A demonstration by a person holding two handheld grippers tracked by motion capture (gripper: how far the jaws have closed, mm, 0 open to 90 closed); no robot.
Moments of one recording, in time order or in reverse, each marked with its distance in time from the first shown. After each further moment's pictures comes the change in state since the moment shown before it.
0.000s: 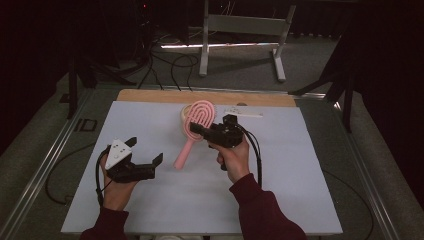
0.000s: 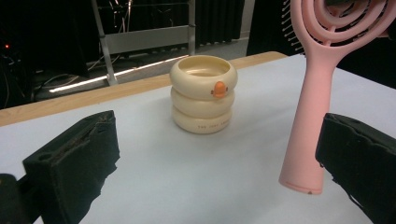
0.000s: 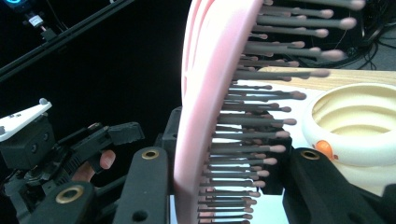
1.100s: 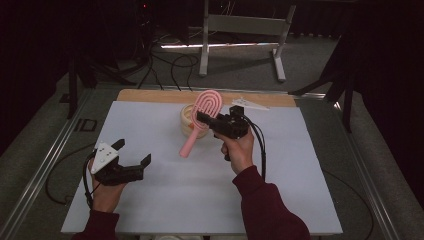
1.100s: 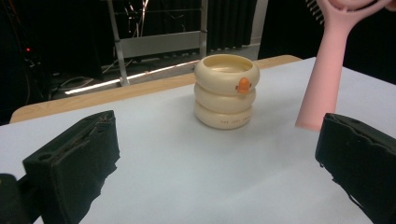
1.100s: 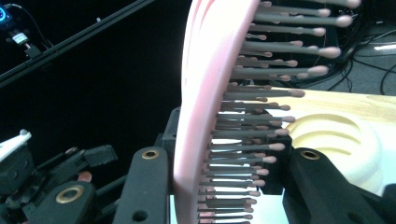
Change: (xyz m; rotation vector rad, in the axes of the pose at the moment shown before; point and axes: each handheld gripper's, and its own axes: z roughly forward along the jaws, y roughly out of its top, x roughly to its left) left arm 0.021 -0.017 -0.016 -0.031 0.040 -0.002; right arm -0.014 0.020 -0.005 -0.064 -0.052 -0.012
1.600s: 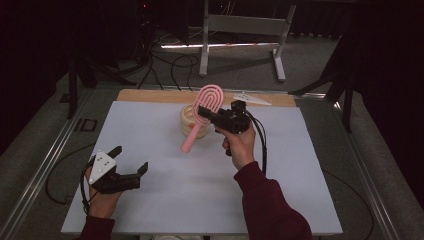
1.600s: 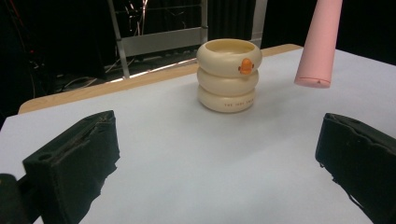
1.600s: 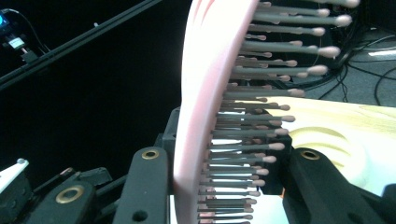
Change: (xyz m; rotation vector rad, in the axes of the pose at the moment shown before) left arm 0.001 -0.020 -0.010 0.004 0.006 0.033; right arm -0.003 0.012 0.001 -0.002 -0.014 -0.007
